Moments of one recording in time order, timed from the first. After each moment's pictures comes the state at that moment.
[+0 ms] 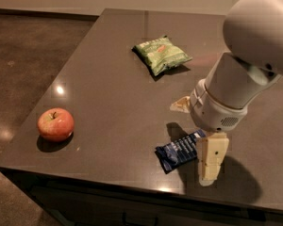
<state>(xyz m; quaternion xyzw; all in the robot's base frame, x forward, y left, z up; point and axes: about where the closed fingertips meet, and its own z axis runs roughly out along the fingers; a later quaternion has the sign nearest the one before) 0.393 -0.104 0.849 -0.76 0.63 0.10 0.11</state>
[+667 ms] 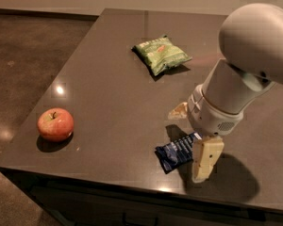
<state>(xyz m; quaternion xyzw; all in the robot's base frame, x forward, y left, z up) 0.394 -0.102 0.836 -0.77 0.62 0.10 0.11</state>
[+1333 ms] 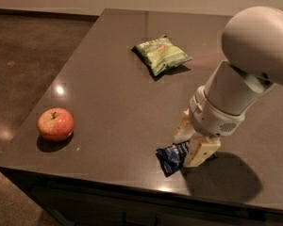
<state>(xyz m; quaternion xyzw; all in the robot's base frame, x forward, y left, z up) 0.394 -0.106 0.831 -0.77 0.62 0.10 0.11</state>
